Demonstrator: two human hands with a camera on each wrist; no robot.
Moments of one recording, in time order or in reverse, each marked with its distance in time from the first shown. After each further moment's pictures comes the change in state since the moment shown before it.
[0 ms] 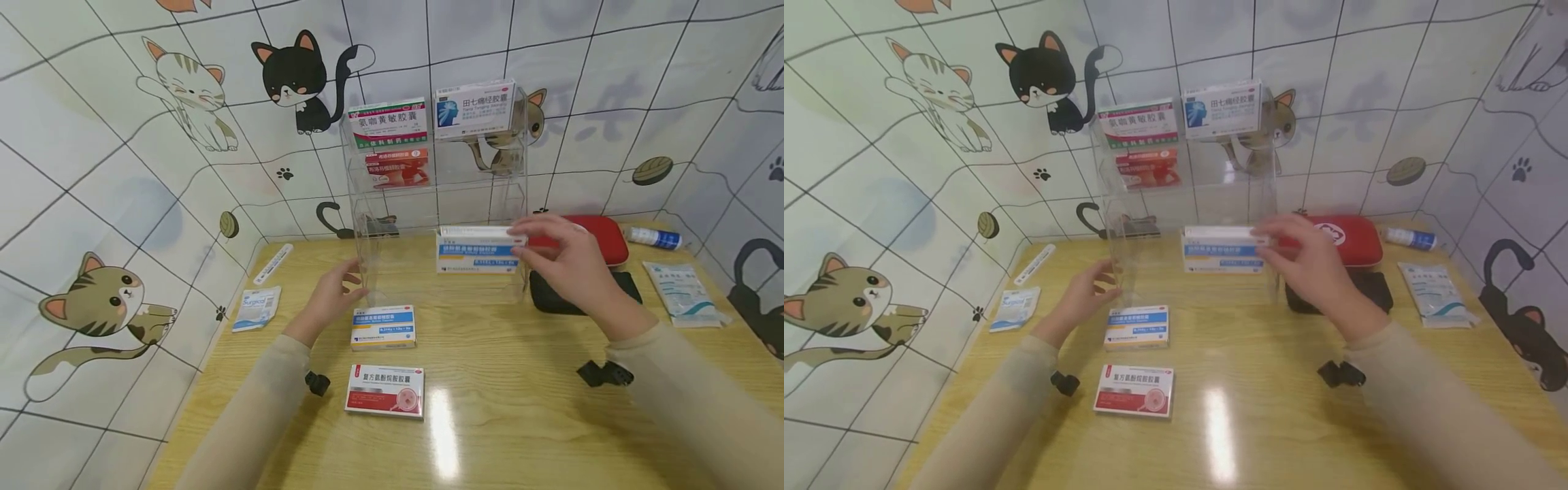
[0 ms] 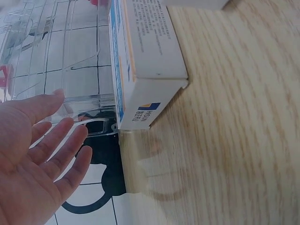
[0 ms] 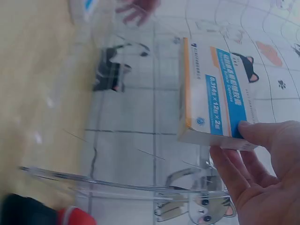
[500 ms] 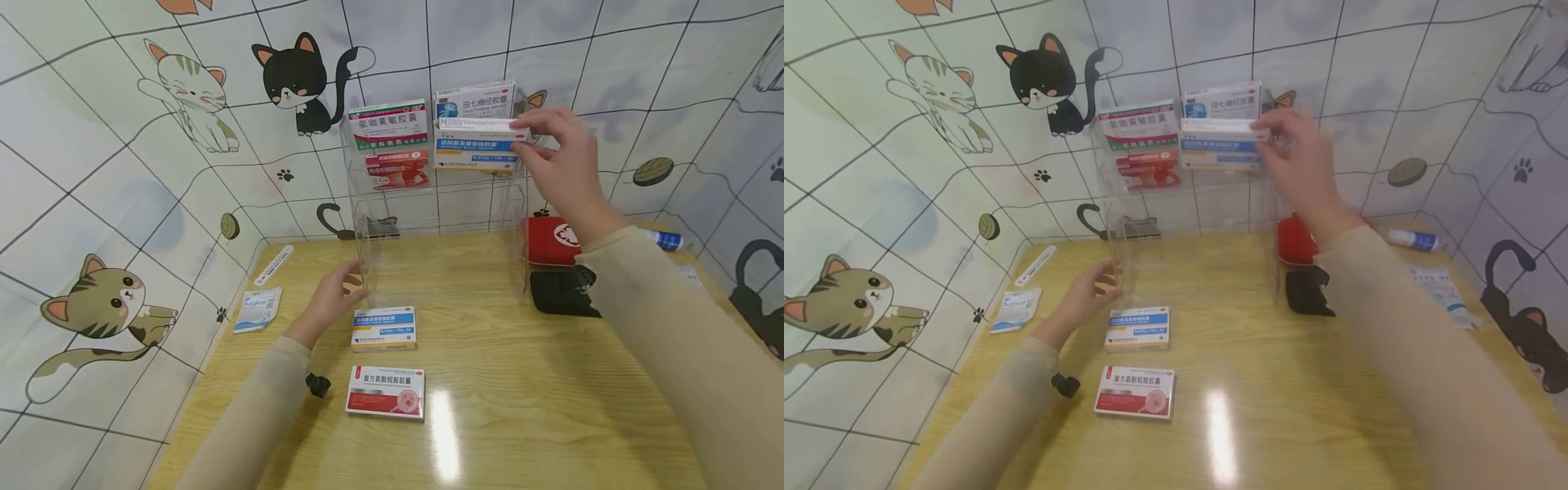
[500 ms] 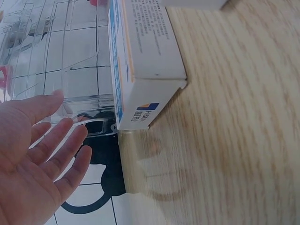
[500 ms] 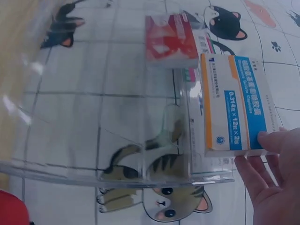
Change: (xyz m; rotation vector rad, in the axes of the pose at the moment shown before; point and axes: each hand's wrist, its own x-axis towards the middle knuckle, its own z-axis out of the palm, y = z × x) left_hand 0.000 -0.001 0.003 0.000 0.003 -0.011; right_hand 0.121 -0.028 -0.023 0.012 0.277 0.047
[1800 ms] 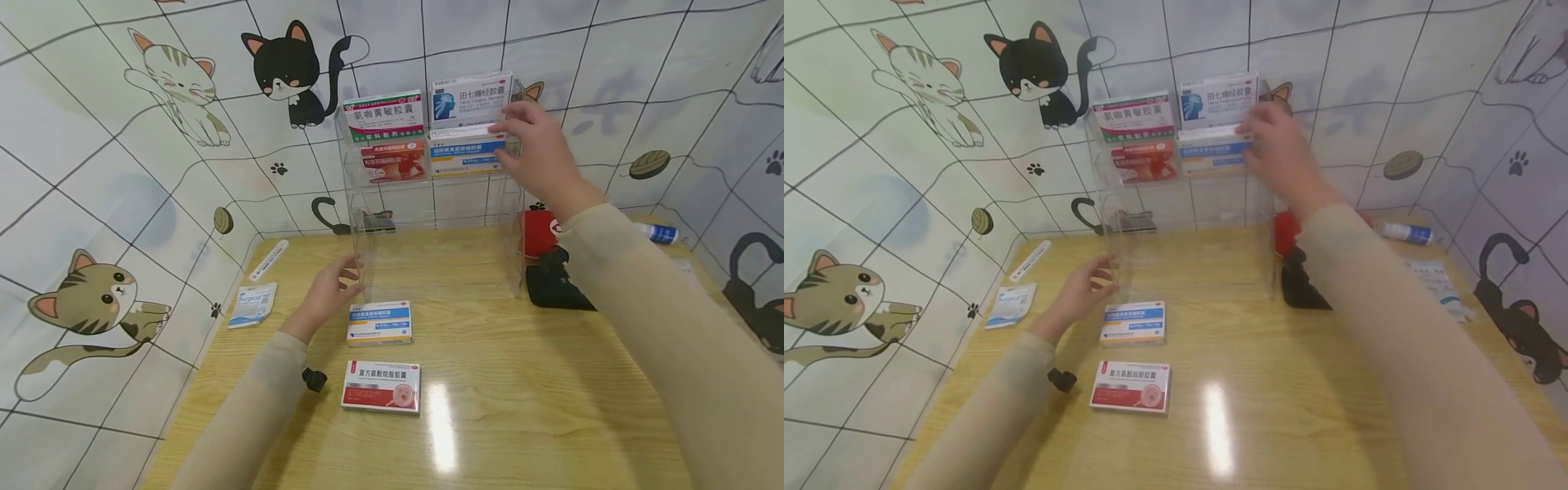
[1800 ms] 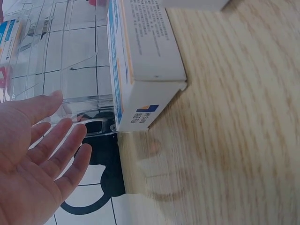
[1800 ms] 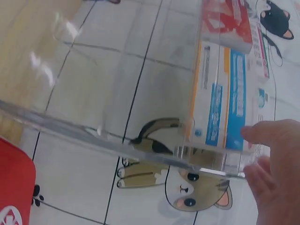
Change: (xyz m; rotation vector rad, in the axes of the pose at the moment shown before) left_hand 0.004 -0.008 -0.001 -0.024 -0.010 0.018; right_hand 0.018 0.016 0.018 -0.407 -0.225 -0.130
